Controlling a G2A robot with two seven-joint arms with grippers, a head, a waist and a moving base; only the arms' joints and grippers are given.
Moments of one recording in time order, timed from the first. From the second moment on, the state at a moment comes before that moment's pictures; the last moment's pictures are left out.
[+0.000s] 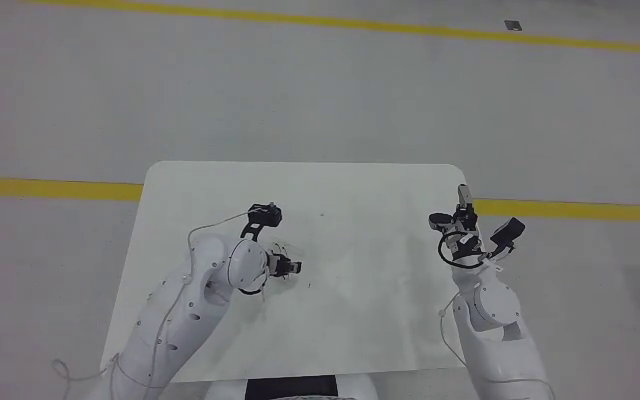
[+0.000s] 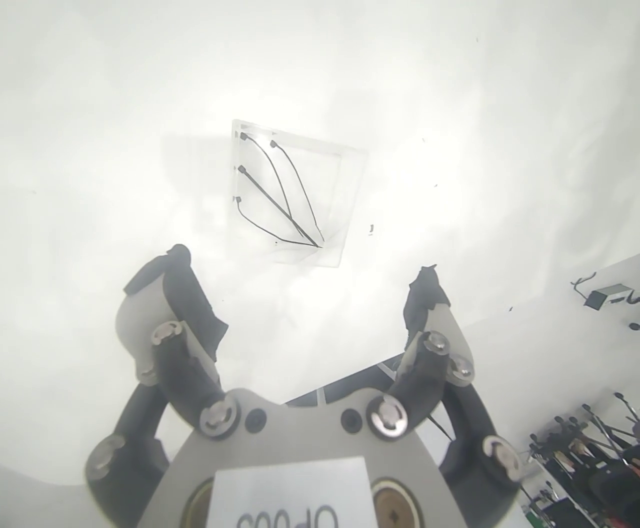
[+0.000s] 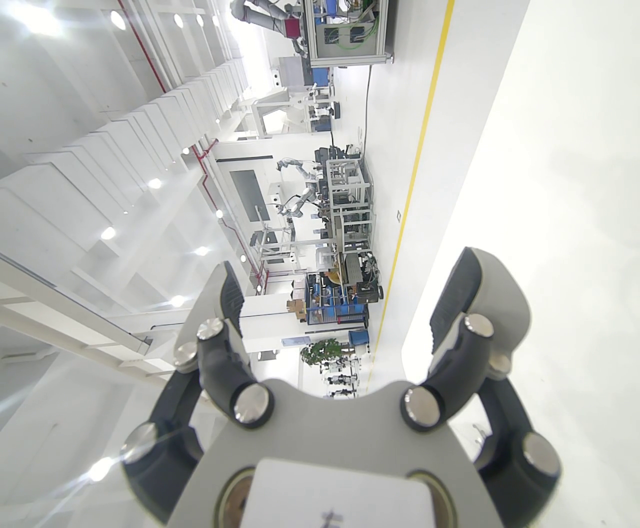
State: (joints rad) left arm 1.32 -1.39 -1.06 -1.79 1.16 0.34 -1.39; right arm -1.73 -1.15 1.60 -1.80 0.42 0.00 0.00
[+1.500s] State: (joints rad) left arm 1.33 -1.41 -1.02 -1.81 1.26 0.34 -1.39; right arm -1.73 -1.15 1.60 -1.80 0.42 0.00 0.00
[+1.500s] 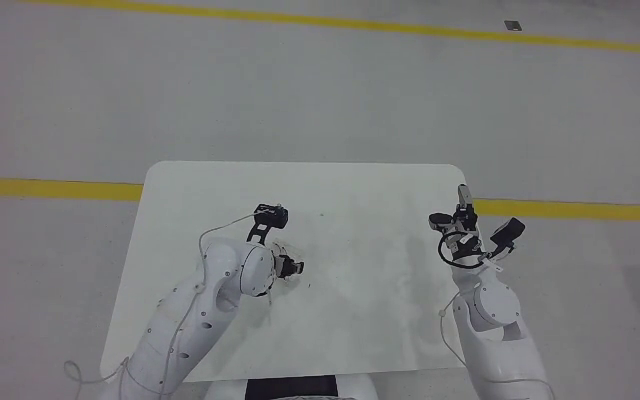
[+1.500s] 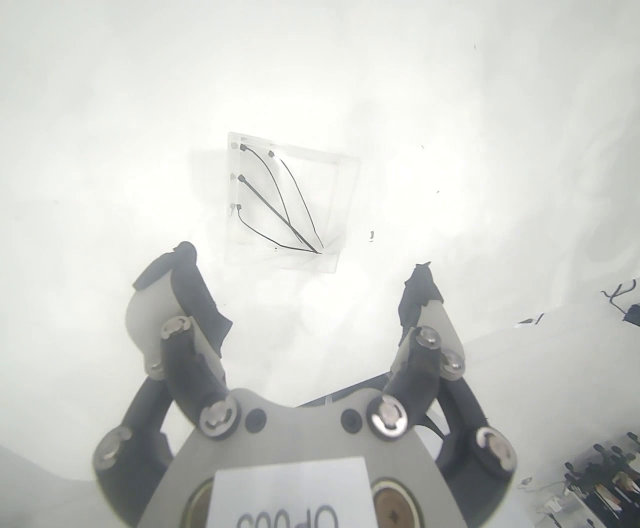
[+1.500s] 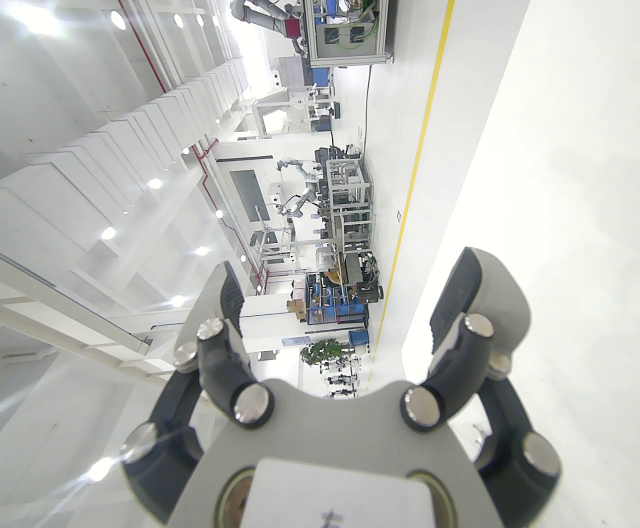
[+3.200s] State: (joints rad) left arm 1.22 -1.50 -1.02 -1.52 1.26 0.34 -1.38; right arm -1.73 -1.15 1.60 -1.80 0.42 0.00 0.00
